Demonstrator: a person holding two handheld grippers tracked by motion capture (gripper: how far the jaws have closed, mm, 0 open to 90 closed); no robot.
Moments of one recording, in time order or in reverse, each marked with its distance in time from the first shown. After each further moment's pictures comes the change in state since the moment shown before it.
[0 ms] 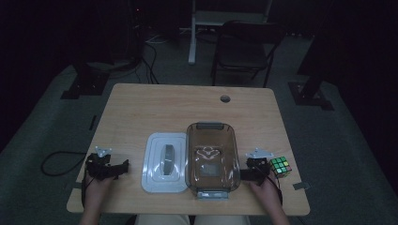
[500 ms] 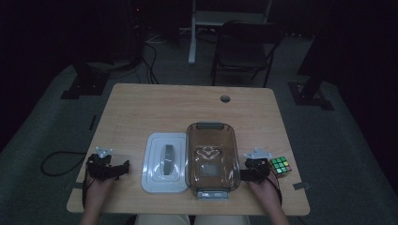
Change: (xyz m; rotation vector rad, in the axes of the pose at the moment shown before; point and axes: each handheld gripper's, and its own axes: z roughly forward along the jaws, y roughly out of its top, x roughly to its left) left arm -0.003 -0.001 -0.001 -0.003 0.002 -0.008; right arm 0.009 0.007 -0.010 0.021 -0.061 -0.040
